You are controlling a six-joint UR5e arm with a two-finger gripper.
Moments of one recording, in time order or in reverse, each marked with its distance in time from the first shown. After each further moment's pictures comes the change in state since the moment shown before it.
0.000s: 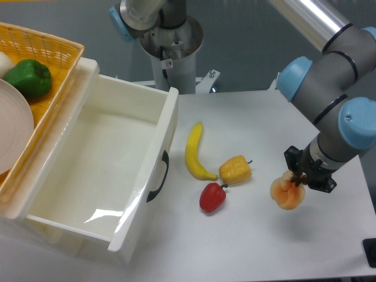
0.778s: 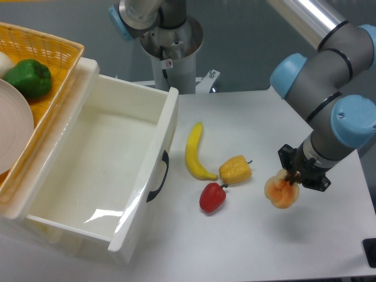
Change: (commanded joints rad) arm -0.037 0.055 -0.014 -0.028 -0.046 -0.112
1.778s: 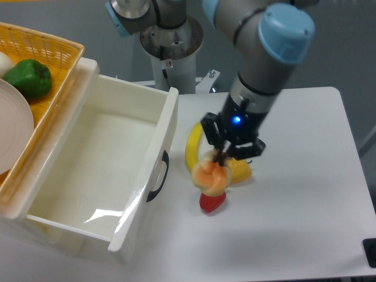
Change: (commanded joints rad) arm -0.146 0.336 -0.143 0.012 -0.313 -0.408
